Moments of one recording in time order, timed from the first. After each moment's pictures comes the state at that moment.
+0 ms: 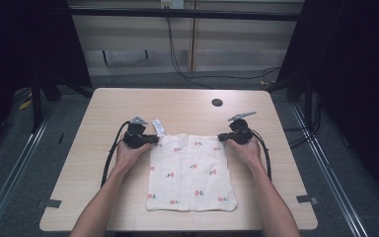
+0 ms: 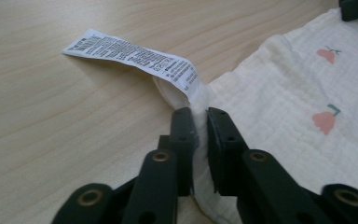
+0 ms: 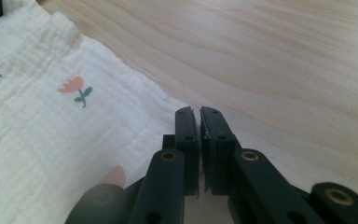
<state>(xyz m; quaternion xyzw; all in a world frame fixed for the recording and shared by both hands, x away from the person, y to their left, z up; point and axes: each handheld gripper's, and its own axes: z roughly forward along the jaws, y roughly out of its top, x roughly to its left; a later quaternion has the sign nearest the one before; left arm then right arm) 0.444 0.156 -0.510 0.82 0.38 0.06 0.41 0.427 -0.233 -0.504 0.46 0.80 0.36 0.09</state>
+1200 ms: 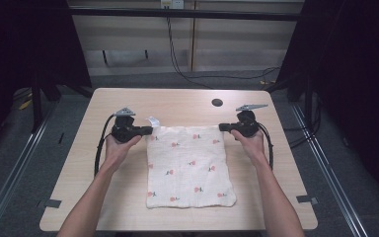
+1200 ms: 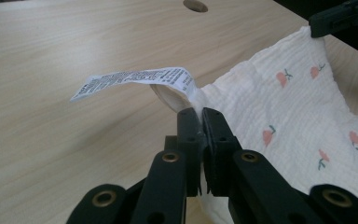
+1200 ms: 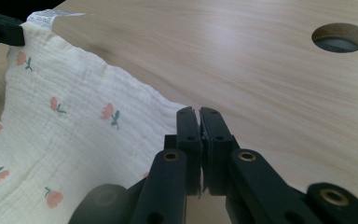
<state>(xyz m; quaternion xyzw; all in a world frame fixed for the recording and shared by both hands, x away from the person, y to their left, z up) 0.430 0.180 -0.454 0.80 0.36 0.06 0.47 0.421 -0.241 -0.459 0.45 0.77 0.45 0.09</state>
